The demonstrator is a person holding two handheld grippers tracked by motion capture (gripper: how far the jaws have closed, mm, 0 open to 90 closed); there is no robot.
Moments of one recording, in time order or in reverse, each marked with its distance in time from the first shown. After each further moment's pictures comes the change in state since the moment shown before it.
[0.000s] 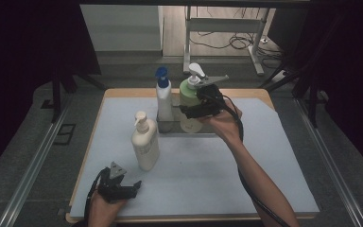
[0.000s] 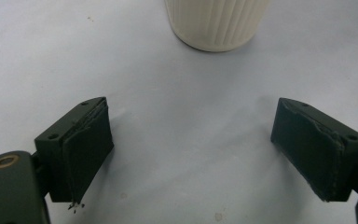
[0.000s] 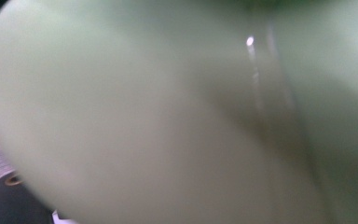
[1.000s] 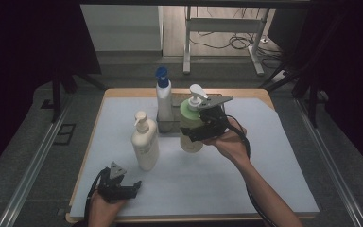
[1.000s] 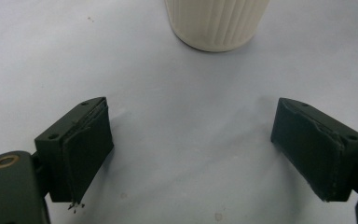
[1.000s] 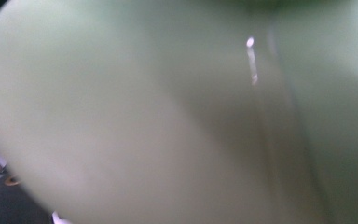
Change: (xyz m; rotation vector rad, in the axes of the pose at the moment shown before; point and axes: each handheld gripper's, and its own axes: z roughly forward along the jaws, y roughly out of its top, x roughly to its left) left arm 0.000 0.000 0.000 -0.005 0.002 -0.004; right arm 0.029 -0.039 -0.026 0.019 0.115 -0.046
